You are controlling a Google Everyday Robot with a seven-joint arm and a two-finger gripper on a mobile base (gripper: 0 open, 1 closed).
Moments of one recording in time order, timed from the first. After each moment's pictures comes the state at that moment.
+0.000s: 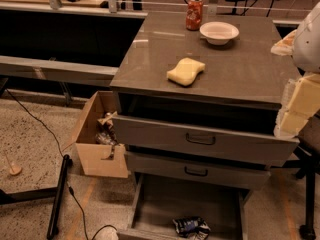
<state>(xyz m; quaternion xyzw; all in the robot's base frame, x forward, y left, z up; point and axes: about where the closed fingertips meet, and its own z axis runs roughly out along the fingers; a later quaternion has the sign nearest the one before) 0.438 -0.215 0.981 -0.60 0.78 -0.04 0.17</state>
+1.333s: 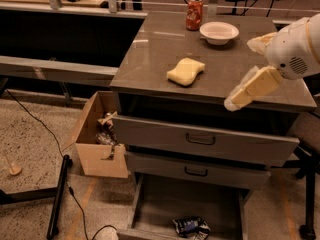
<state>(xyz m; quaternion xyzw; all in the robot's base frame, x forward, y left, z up) 0.522 -0.174 0.960 -0.51 0.77 0.10 0.37</state>
